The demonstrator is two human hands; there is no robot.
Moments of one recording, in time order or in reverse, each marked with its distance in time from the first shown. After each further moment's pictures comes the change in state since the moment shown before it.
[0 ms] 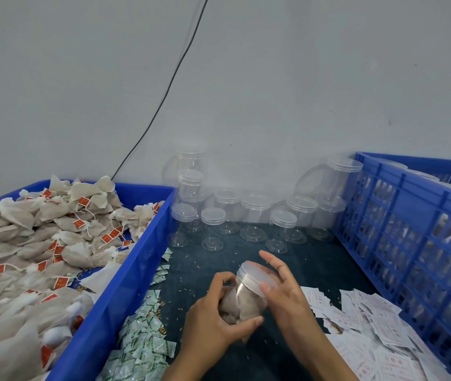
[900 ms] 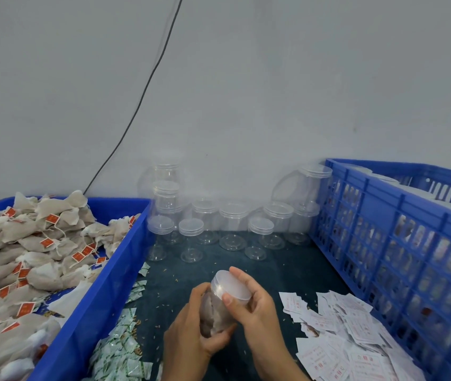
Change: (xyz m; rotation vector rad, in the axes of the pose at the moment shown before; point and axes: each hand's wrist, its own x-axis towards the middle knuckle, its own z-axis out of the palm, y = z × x) left_hand 0.000 -0.003 0.007 0.095 0.005 -0.056; right_hand -0.003 0.007 0.020 -0.226 0.241 -0.052
